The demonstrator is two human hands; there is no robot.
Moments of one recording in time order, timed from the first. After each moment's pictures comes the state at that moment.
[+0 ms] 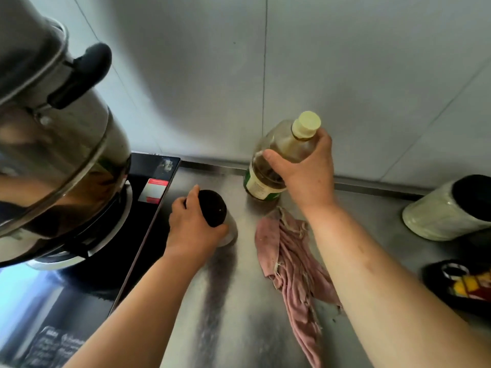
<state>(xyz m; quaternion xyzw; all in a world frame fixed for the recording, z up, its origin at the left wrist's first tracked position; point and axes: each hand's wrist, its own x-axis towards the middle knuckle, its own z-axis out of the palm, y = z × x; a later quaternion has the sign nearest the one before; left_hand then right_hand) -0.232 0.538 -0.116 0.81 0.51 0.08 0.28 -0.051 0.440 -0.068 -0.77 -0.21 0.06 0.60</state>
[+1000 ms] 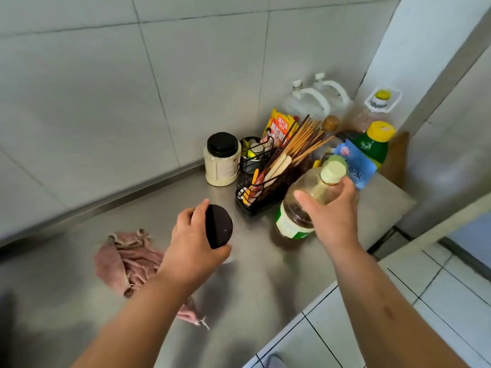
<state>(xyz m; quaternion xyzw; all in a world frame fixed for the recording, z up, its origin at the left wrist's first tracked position) -0.167 0.295 -0.079 0.93 0.03 -0.02 0.36 -0.126 0.046 -0.062 -0.82 0.21 -0.18 0.51</state>
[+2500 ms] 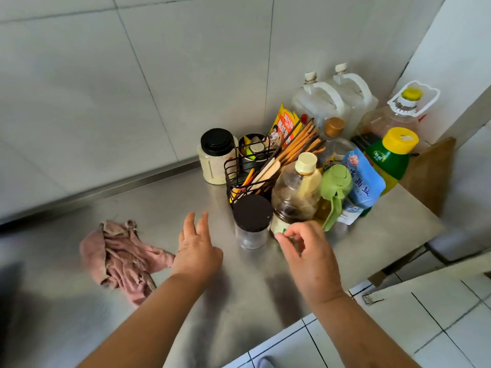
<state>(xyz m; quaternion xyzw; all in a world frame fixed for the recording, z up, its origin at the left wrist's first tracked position) -0.131 0.211 -0.135 0.95 0.17 -0.06 0.26 -0.130 -0.001 -0.117 -0.89 -0.05 -0.14 0.42</state>
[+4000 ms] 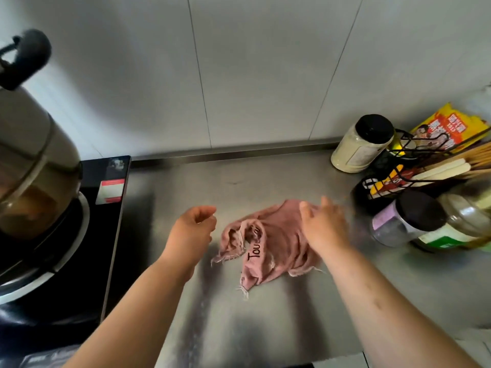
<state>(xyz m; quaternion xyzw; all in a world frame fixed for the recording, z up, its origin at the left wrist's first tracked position) -0.265 0.489 -0.118 0.69 0.36 0.06 0.62 -0.138 0.280 -0.146 -0.97 0.04 0.10 0.22</state>
